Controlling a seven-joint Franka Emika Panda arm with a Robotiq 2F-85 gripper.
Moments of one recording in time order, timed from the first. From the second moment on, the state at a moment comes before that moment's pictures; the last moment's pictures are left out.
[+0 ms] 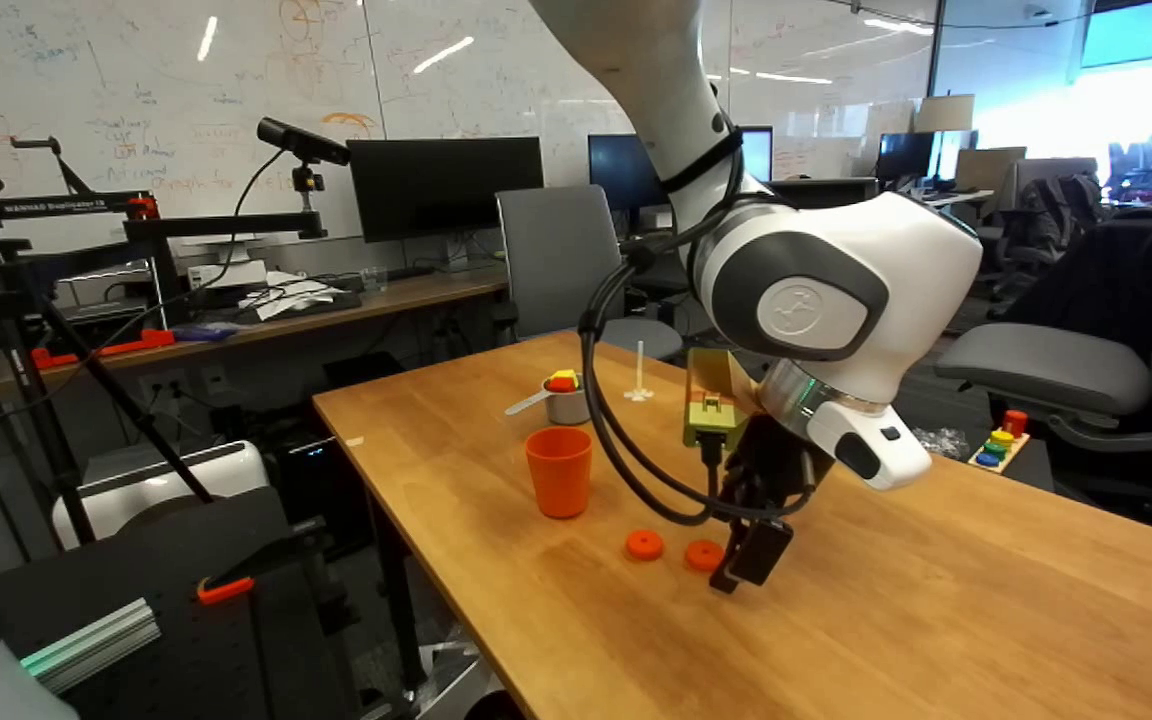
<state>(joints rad) -0.16 0.73 -0.06 -1.89 0.43 2.28 0.25</state>
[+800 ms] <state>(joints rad) -0.11 0.73 -0.10 -1.89 0.37 2.27 0.44</state>
